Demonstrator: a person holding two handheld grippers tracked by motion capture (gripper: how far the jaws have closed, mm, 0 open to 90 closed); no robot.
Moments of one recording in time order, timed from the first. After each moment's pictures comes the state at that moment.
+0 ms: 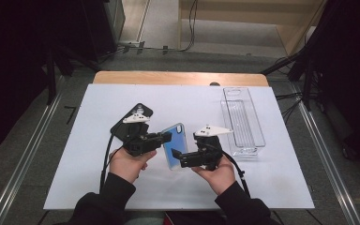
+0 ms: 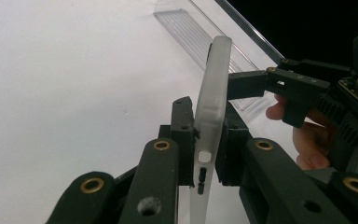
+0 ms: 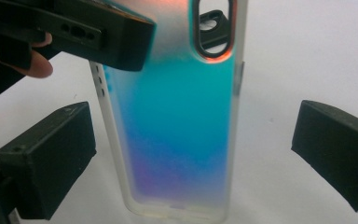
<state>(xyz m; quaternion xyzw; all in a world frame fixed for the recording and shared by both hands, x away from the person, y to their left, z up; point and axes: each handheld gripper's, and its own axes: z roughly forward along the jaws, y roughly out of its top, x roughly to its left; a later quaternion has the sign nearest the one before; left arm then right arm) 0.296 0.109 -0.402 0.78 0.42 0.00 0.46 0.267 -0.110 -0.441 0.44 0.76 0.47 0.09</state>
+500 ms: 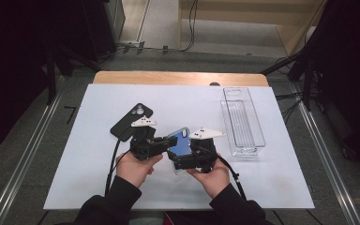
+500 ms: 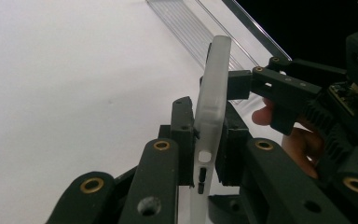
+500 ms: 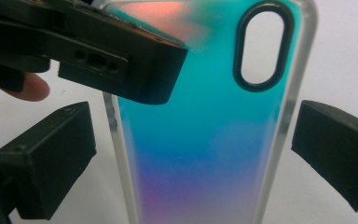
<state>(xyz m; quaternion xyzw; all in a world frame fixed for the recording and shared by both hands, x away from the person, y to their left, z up) 0.288 0.094 -0.409 0.78 0.43 -0.01 0.46 0.263 -0.095 -0.446 0.45 0.76 0.45 0.11</state>
